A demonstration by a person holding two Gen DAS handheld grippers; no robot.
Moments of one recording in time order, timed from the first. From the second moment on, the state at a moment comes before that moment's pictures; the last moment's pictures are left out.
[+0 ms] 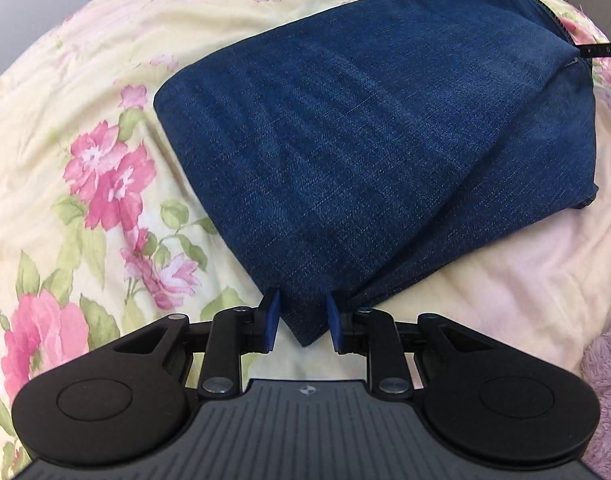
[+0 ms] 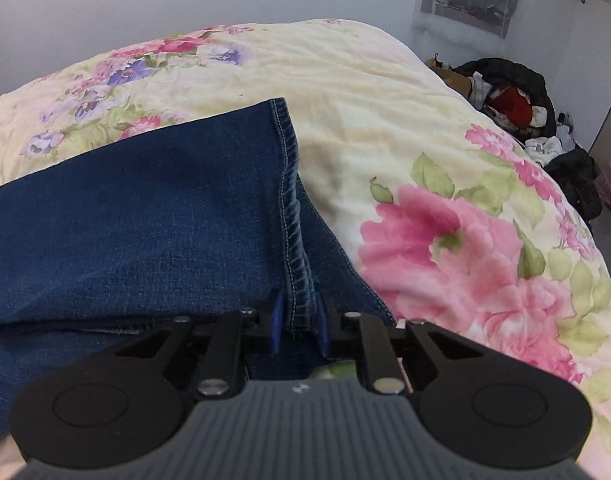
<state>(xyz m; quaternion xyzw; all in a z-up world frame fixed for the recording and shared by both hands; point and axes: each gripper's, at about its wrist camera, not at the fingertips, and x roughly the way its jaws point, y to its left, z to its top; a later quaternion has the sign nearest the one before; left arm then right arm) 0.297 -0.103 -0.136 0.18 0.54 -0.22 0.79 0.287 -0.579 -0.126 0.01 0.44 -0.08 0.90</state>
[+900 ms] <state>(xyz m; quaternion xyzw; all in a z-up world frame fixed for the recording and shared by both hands) 0.326 0.012 -0.095 -0.19 0.44 -0.12 0.87 0.217 -0.627 -0.109 0.30 0.41 -0.10 0.86</state>
